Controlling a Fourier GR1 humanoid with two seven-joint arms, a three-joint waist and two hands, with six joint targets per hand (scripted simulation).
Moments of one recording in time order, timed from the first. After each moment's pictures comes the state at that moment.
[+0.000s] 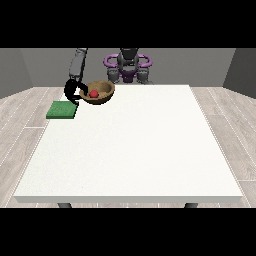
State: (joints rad) left arm -0.65 0.68 0.52 -1.13 0.34 -0.41 0.15; right arm -0.16 -0.27 -0.20 -1.04 -0.16 -0.14 -0.11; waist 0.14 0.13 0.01
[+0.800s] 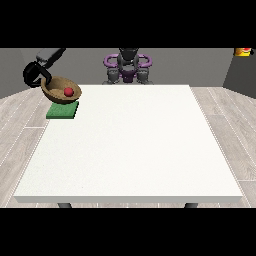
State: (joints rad) left arm -0.59 0.75 0.57 -1.05 0.34 -0.45 0.02; right arm -0.38 -0.67 -0.35 -0.92 -0.18 0.01 0.16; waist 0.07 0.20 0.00
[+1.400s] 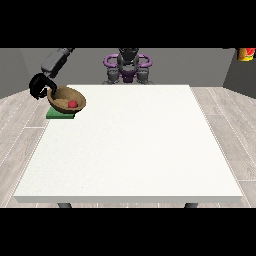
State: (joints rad) left arm -0.56 0.78 0.58 -1.02 0.36 -0.47 -0.05; right arm -0.47 -0.59 -0.39 -0.77 -0.21 0.00 0.07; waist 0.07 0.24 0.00
